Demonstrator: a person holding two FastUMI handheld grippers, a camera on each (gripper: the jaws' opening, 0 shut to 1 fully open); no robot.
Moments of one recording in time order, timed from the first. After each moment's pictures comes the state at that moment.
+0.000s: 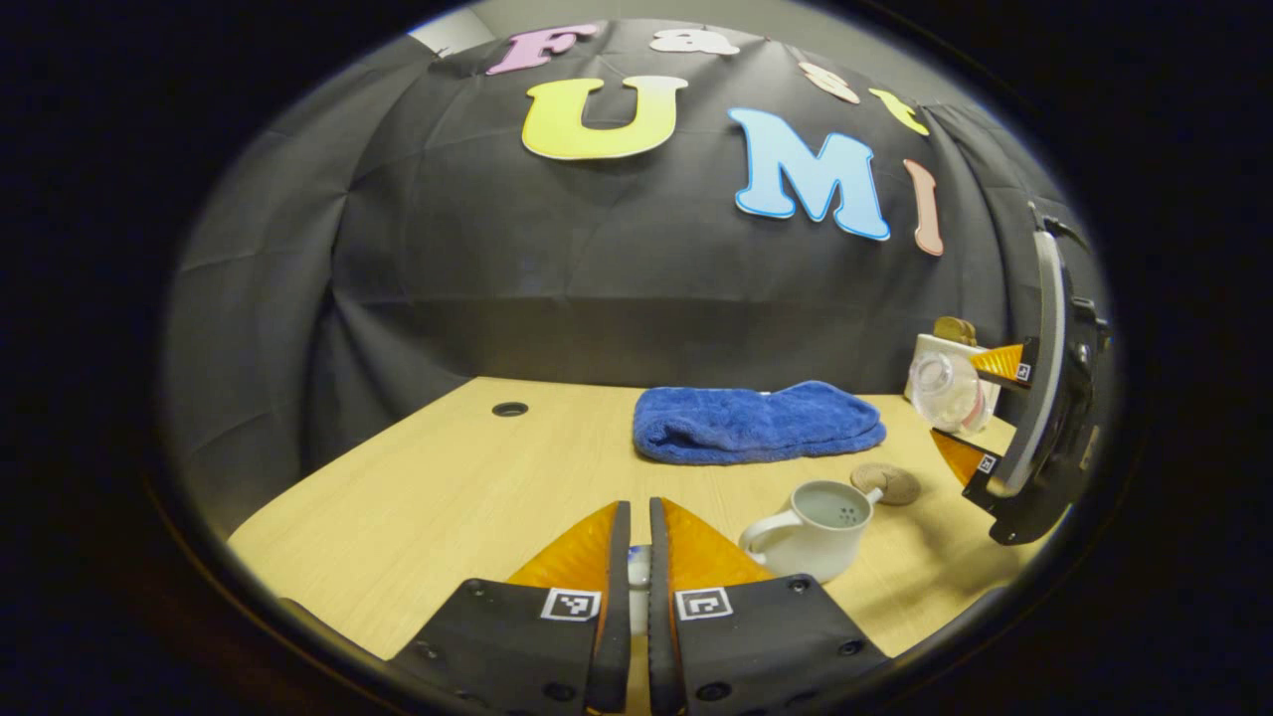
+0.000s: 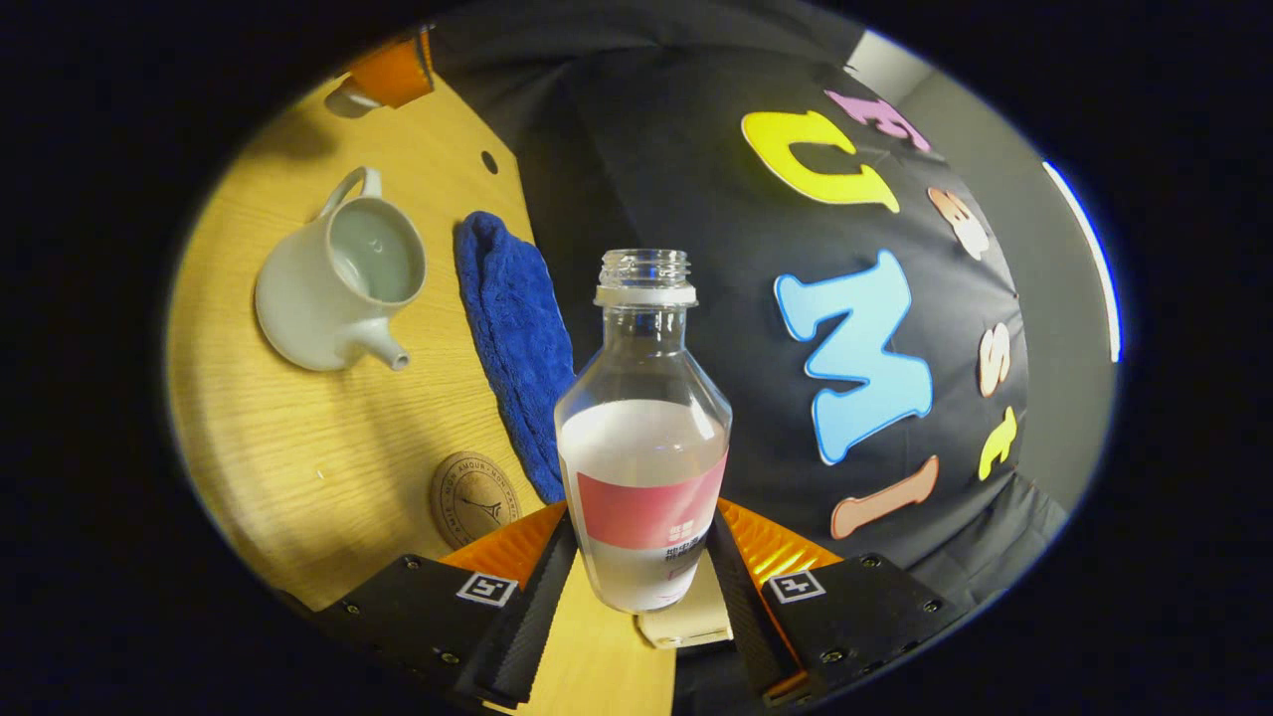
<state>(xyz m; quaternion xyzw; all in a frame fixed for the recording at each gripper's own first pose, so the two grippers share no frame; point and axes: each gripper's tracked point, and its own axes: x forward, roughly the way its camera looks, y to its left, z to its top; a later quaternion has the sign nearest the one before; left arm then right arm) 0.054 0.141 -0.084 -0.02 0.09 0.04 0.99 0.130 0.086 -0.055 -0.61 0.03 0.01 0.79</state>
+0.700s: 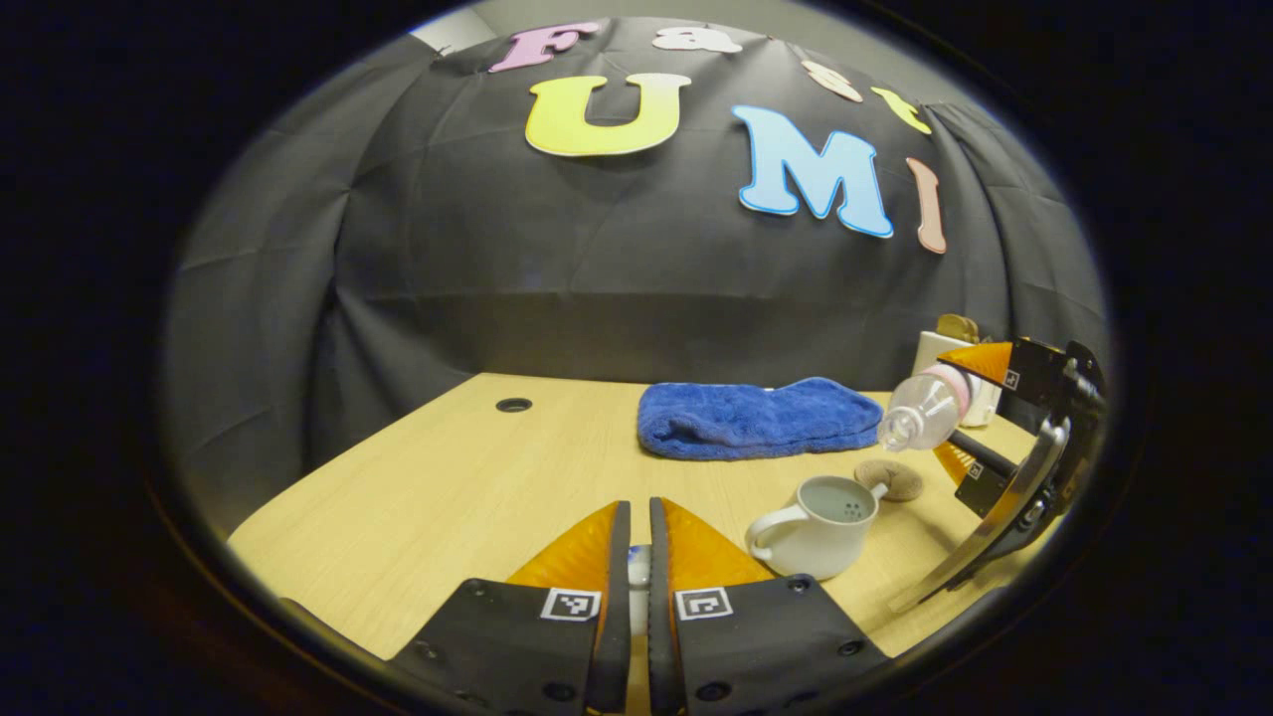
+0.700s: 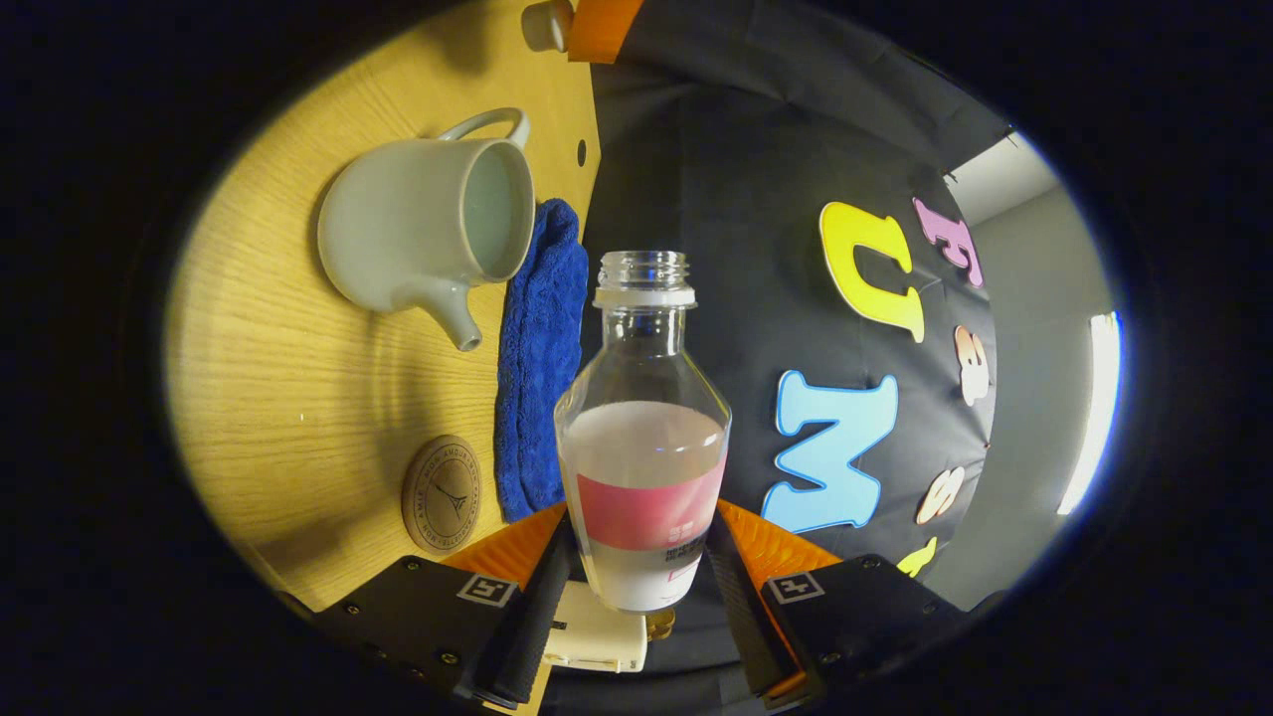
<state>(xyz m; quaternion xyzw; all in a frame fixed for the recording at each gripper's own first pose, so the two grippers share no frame) 0.052 0.145 -0.088 -0.02 0.10 0.04 0.99 0.129 0.107 -0.054 -0.75 -0.05 0.01 0.66</state>
